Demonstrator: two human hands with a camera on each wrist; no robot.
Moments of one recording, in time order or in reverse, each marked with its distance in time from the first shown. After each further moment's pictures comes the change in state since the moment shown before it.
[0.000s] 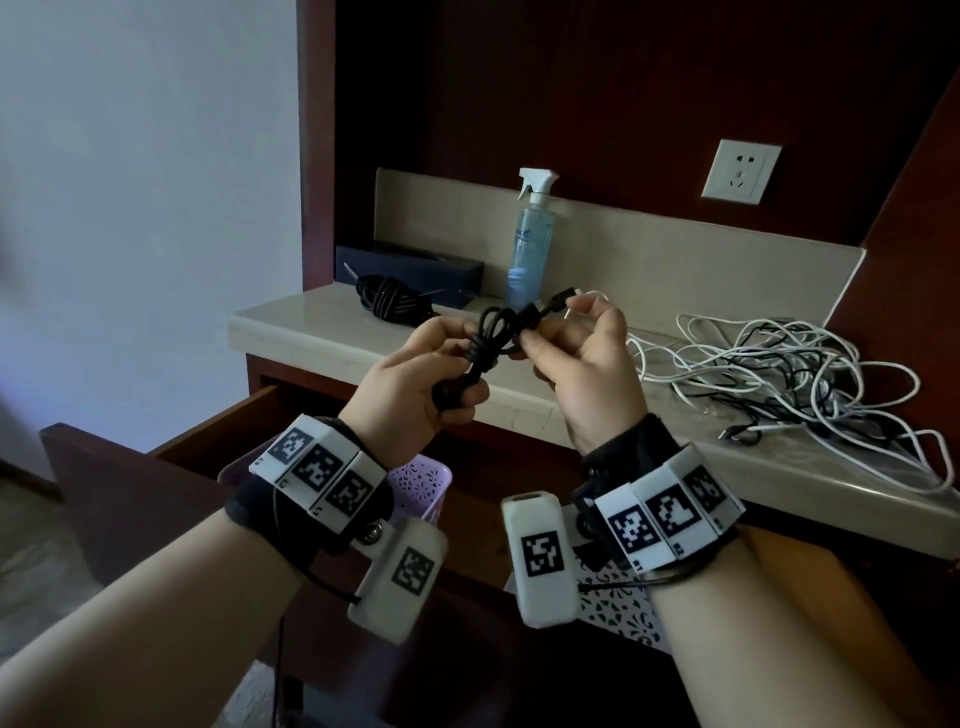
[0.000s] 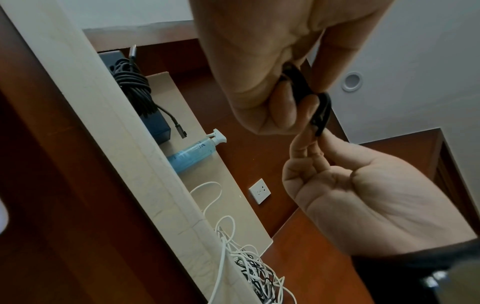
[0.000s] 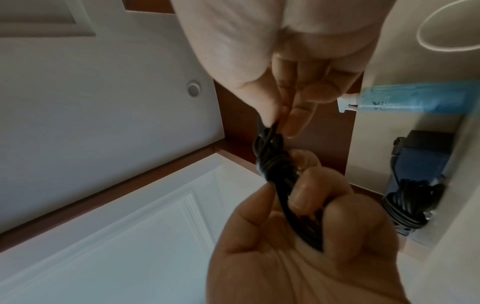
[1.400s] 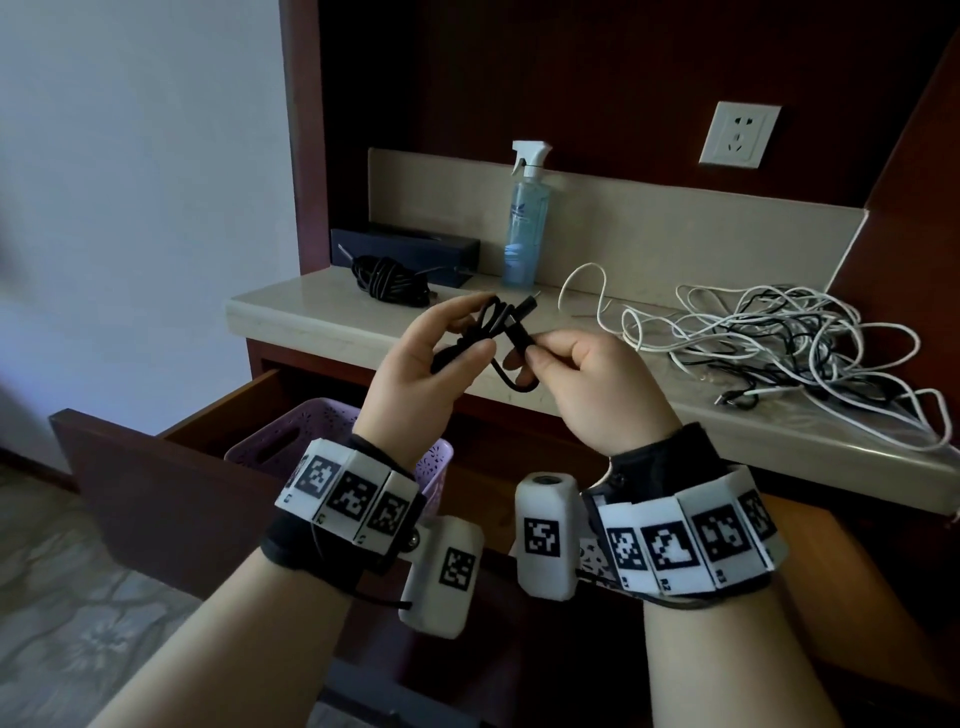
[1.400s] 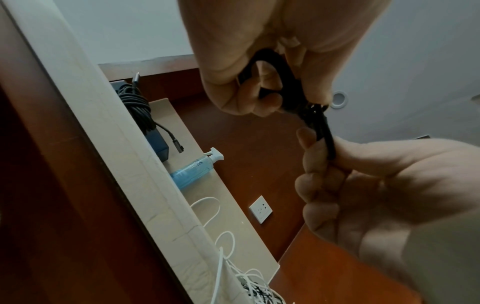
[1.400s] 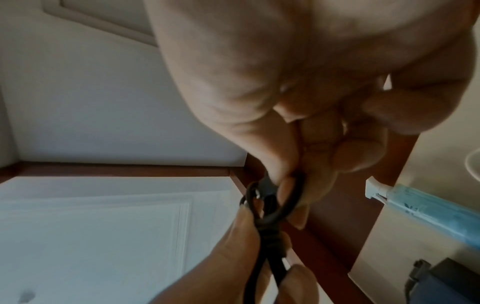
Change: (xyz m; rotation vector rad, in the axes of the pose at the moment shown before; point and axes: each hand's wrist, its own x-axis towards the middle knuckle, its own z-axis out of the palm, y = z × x) left_hand -0.019 -0.021 0.014 0.523 0.168 0.336; right_hand -0.037 -0.028 -0.024 -0.611 -0.269 0.022
